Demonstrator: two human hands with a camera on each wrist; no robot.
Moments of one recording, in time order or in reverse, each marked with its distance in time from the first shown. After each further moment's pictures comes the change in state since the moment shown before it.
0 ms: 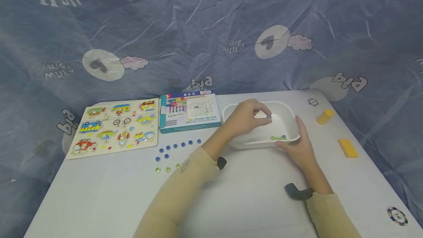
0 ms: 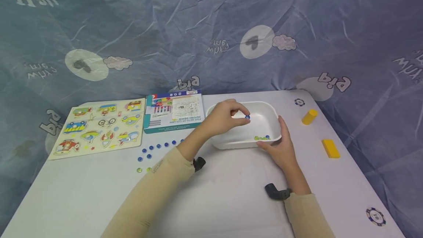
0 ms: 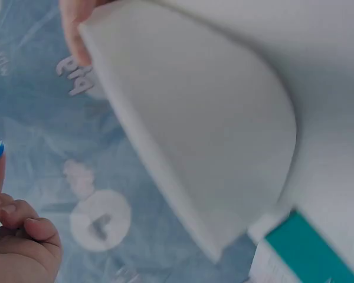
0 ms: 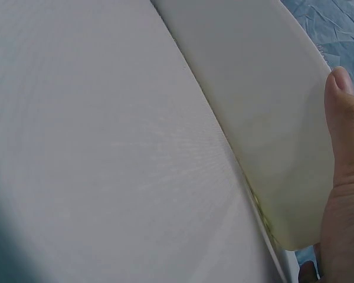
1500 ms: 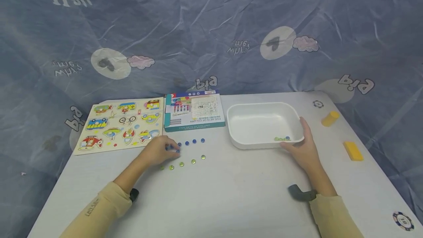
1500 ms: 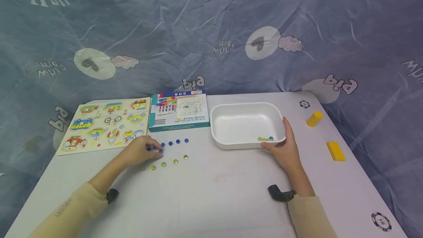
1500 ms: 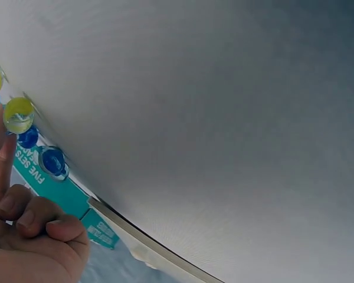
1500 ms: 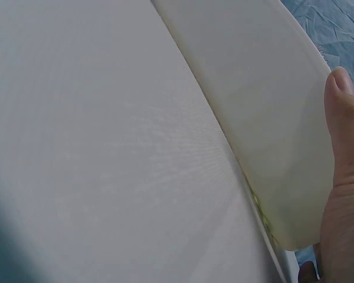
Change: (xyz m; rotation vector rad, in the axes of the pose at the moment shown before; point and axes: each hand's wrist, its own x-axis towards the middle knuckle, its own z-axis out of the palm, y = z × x) left_hand -0.203 -0.147 -0.088 0.179 -0.065 -0.578; right_hand 0.001 0.002 0.004 0.005 0.023 -0.020
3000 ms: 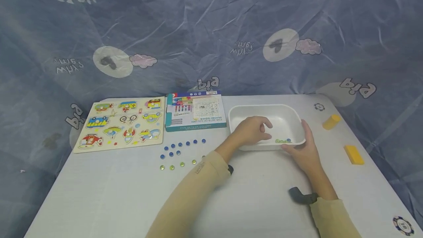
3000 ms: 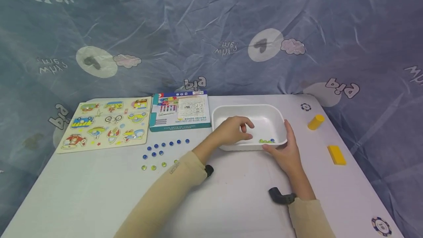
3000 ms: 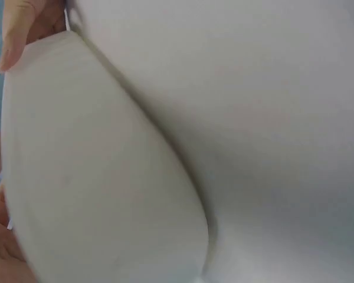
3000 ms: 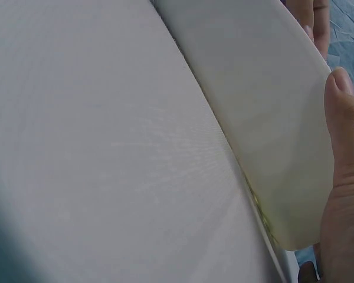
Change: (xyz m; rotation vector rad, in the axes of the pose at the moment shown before) left_hand 0.108 0.228 0.093 -0.041 -0.066 0.373; right_hand 0.000 0.002 0.002 -0.029 0.005 -0.010
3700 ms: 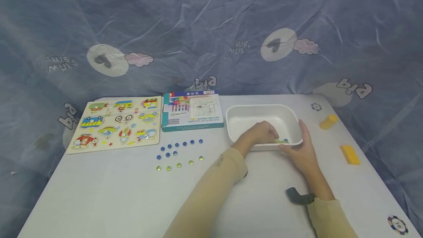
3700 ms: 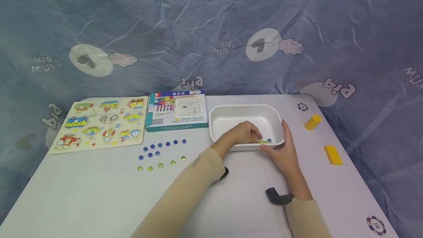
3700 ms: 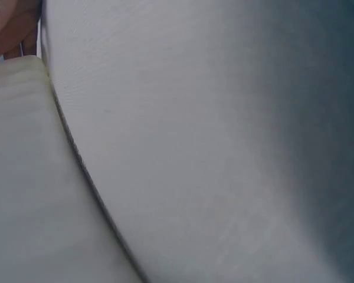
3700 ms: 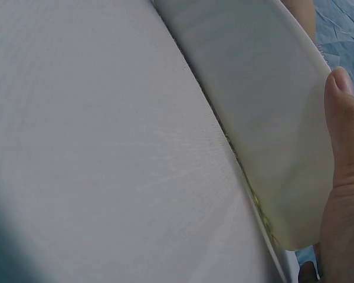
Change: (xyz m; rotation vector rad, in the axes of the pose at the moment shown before) left_hand 0.043 0.003 0.046 -0.167 -0.168 -0.153; right_hand 0.000 -0.003 0.000 0.015 0.008 0.007
